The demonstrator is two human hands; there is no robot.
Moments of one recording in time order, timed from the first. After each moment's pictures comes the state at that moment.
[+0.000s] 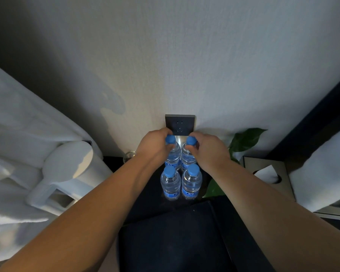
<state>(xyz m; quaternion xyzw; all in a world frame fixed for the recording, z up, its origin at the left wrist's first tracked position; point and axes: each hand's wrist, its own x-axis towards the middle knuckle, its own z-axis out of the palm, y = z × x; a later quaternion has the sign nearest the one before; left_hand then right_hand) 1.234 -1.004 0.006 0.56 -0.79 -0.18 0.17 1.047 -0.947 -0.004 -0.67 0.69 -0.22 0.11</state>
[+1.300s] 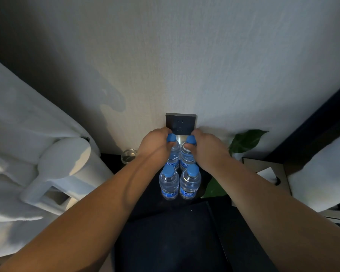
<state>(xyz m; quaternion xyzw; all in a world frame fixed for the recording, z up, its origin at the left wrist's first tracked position) 1.227 -0.999 0.005 0.57 -0.78 -0.18 0.18 1.046 -0.954 0.004 -0.69 0.70 -0.15 0.12</state>
